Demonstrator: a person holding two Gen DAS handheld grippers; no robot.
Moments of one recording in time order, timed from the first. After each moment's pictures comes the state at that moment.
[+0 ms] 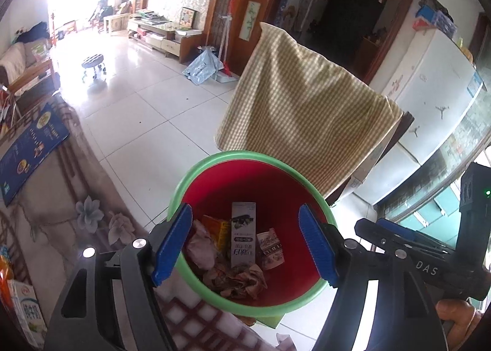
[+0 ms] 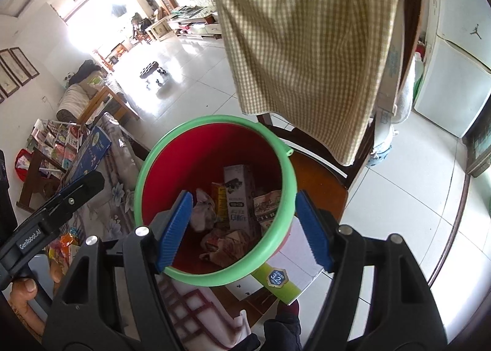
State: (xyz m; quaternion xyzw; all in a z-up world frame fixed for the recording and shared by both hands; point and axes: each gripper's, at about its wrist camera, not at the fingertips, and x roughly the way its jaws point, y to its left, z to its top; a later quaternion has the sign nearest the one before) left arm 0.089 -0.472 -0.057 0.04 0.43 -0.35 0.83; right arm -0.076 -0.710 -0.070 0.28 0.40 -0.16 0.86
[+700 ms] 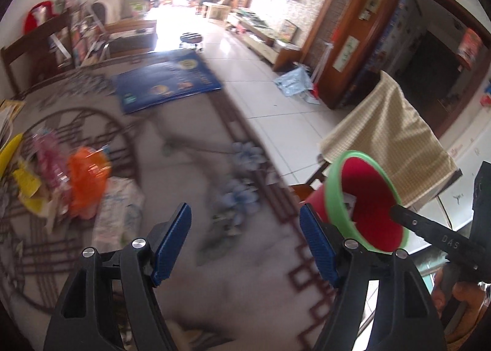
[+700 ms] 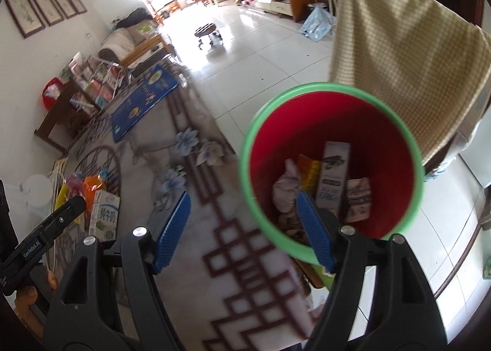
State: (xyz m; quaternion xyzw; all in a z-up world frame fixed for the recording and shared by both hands) left arm 0.080 -0.236 -0.072 -0.06 0.45 -0.16 0.88; right arm -0.013 -0.557 -0.062 0.20 0.45 -0.03 0.87
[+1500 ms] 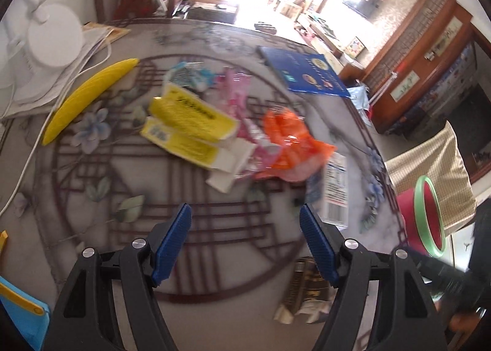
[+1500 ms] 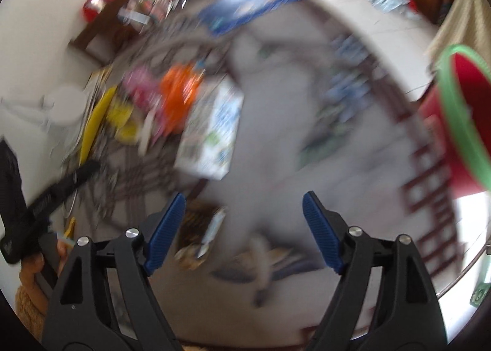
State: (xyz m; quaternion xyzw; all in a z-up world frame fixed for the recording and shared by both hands) left arm 0.071 0.018 -0.125 -0.14 0.48 -0.05 0.86; right arm 0.003 -0.292 -0.113 0.15 0.56 0.10 0.81
